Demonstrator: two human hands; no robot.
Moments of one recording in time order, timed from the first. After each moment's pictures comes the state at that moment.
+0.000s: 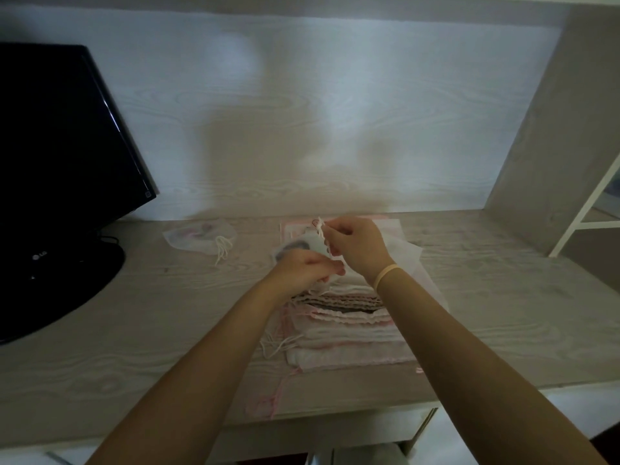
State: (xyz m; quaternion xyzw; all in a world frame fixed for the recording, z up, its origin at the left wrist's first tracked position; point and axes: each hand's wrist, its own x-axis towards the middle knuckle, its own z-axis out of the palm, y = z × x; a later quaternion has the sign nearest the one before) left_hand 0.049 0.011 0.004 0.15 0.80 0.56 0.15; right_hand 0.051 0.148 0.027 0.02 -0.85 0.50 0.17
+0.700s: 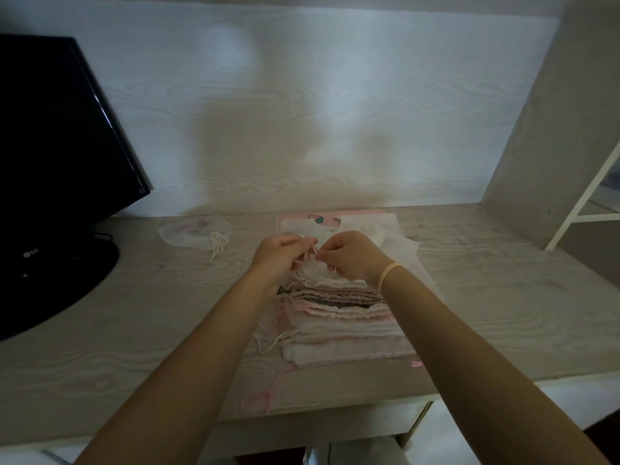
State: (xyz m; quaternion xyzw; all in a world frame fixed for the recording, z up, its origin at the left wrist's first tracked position) left_hand 0.033 0.001 -0.006 0.04 0.72 0.69 0.07; right_hand 0.063 0.153 0.025 -0.01 -0.90 0.44 -0.03
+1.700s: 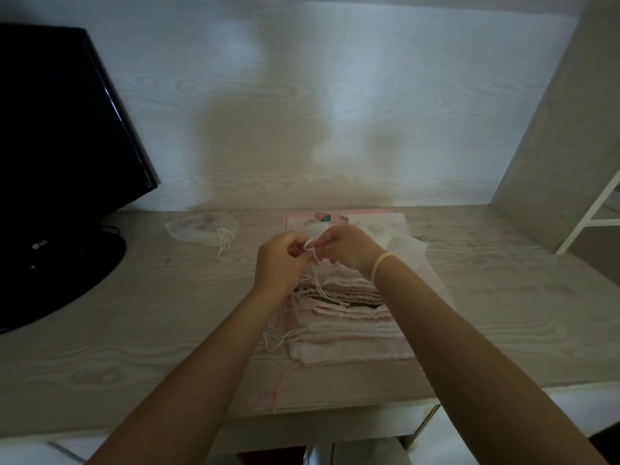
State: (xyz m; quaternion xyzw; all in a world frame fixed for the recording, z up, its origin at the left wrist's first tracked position) left_hand 0.037 -0.004 -0.024 0.12 0.83 0.52 -0.15; right_hand 0.037 0.140 0.018 0.01 -0.87 0.49 -0.03
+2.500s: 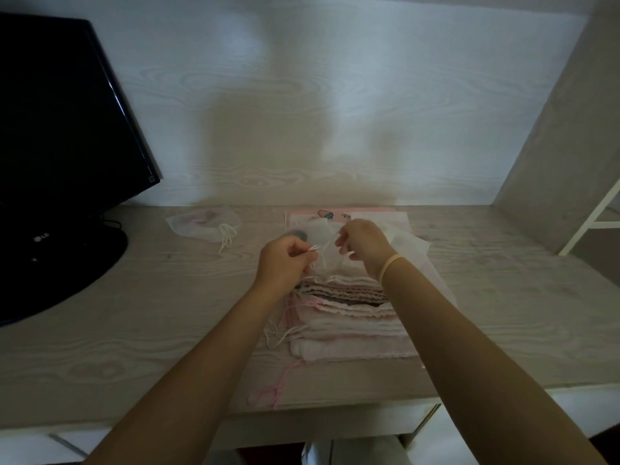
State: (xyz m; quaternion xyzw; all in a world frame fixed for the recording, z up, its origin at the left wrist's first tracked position) left_hand 0.034 -0.006 -0.032 0.05 0.79 0.61 -0.05; right_hand 0.029 0.149 0.014 -0.12 -0.80 0.59 0.02
